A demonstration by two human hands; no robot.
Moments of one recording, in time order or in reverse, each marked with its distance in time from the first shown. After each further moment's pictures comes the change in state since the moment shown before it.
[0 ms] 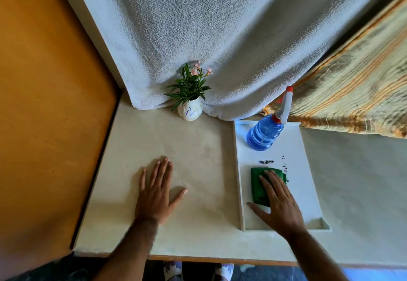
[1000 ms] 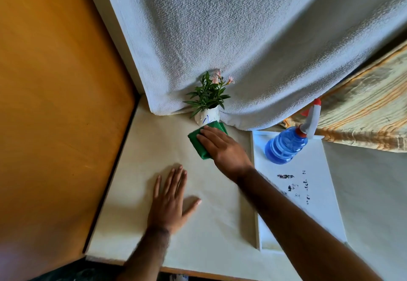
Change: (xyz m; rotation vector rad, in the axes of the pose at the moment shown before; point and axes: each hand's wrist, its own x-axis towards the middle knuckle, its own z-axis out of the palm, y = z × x) left_hand 0.000 -0.001 -0.003 -0.010 -0.057 -0.002; right_hand 0.203 -0.156 -0.010 0.093 0.168 -0.583
